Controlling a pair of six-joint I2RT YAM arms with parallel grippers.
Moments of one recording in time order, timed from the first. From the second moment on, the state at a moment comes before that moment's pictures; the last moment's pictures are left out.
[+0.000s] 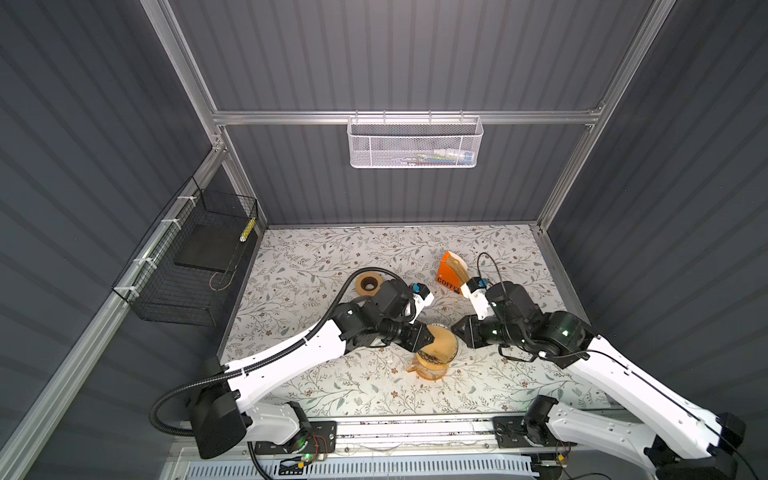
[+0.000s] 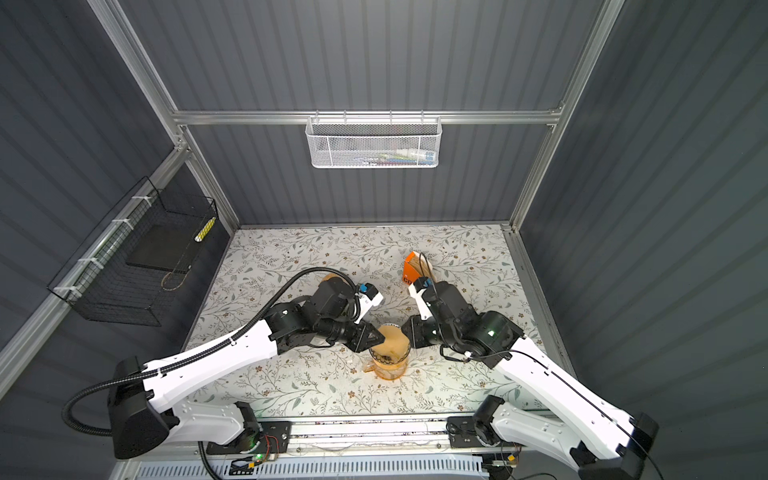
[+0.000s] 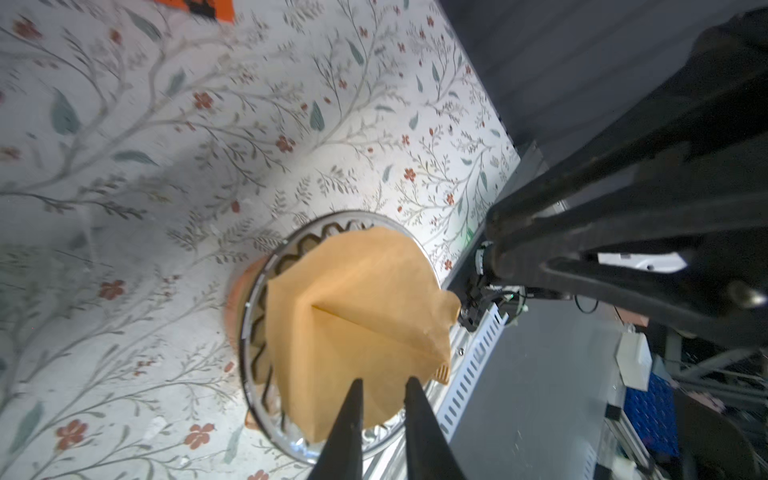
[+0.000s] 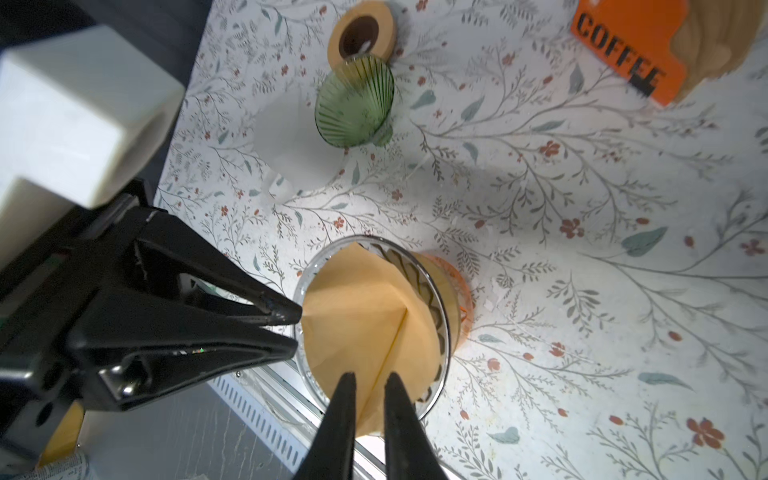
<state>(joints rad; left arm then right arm) -0.98 1.32 1.13 -0.57 0.32 -0.46 0.75 0.95 1.05 -0.87 -0.12 0.56</state>
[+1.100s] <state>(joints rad) -0.42 1.01 0.78 -0.75 0.15 -0.64 0.43 1.29 1.21 -0.60 -0.47 0.42</state>
